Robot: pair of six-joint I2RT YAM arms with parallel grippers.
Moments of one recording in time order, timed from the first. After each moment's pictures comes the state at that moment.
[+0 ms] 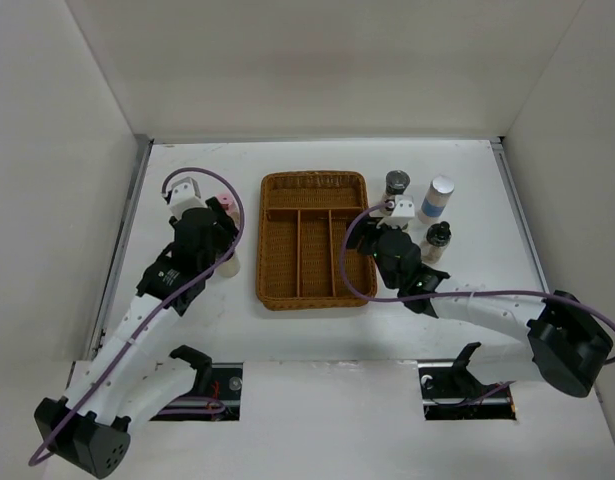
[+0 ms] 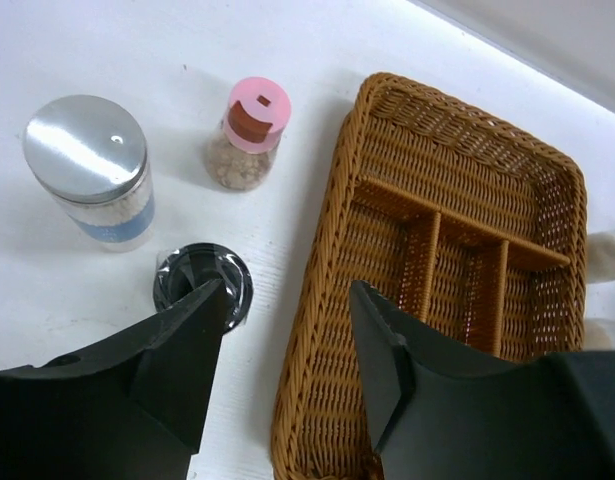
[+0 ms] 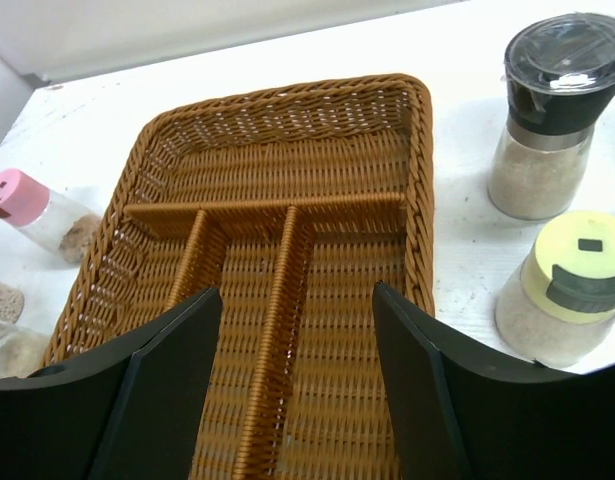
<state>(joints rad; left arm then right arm) -0.44 0.86 0.84 -0.44 -0.48 -0.60 0.82 1.28 0.62 0.48 0.60 0.41</state>
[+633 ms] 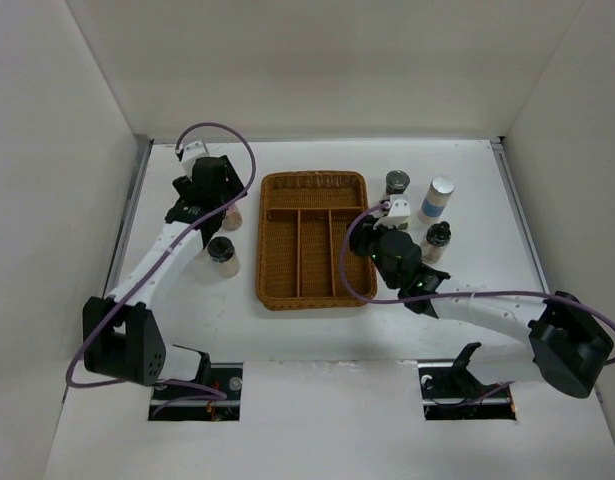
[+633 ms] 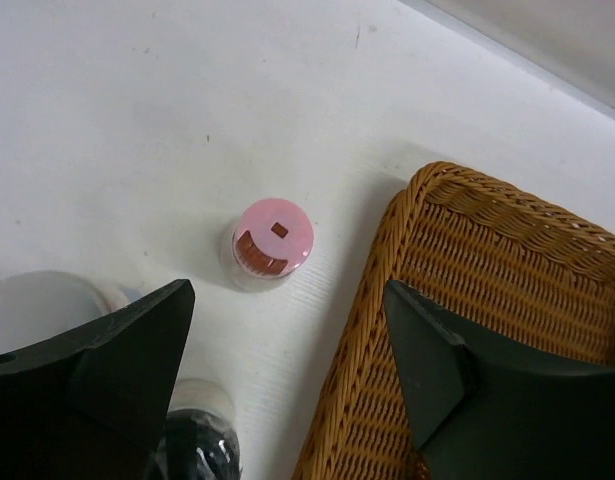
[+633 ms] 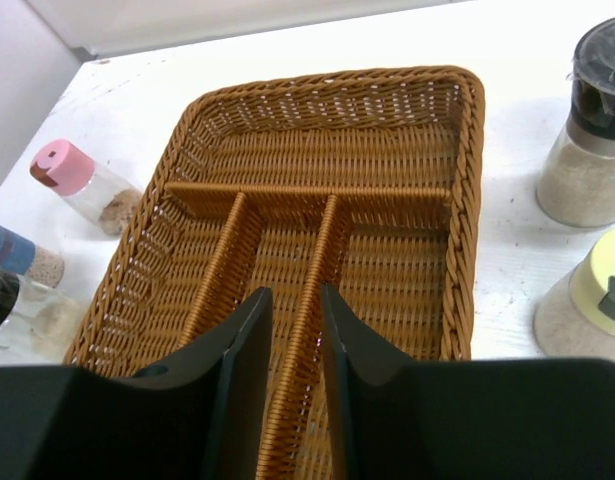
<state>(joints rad) -0.25 1.34 1.07 -0.26 -0.43 -0.53 0.83 1.27 0.62 0.49 0.50 0.40</state>
